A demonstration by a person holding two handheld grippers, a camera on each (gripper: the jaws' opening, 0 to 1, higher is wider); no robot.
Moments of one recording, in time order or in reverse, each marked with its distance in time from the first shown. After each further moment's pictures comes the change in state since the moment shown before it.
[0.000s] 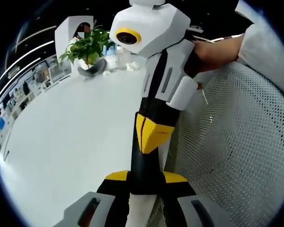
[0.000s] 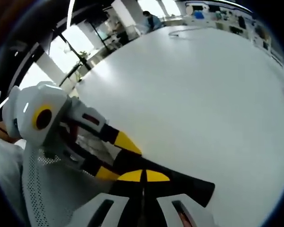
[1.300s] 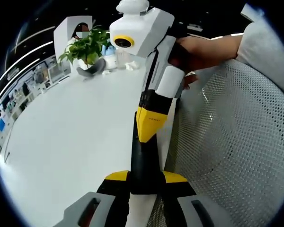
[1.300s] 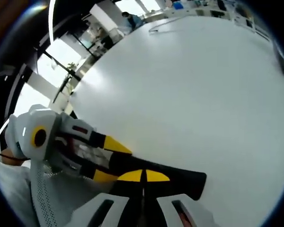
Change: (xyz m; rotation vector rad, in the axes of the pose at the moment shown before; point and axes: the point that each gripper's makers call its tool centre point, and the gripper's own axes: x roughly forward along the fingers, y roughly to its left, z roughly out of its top) left arm -0.001 0.000 -0.001 0.011 0.008 0.002; right arm -0.010 -0.016 -0.002 0.185 0.013 0.004
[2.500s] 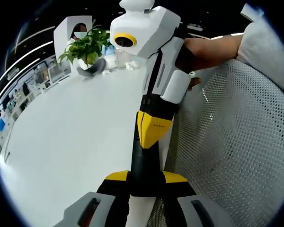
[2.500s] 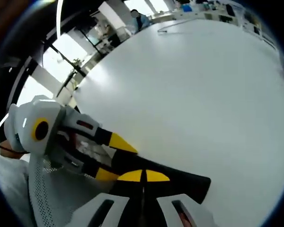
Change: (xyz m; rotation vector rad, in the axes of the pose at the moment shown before) left arm 0.001 0.001 0.000 0.000 0.003 0.001; right arm 0.006 0.007 -0.001 -0.038 -0.007 0.027
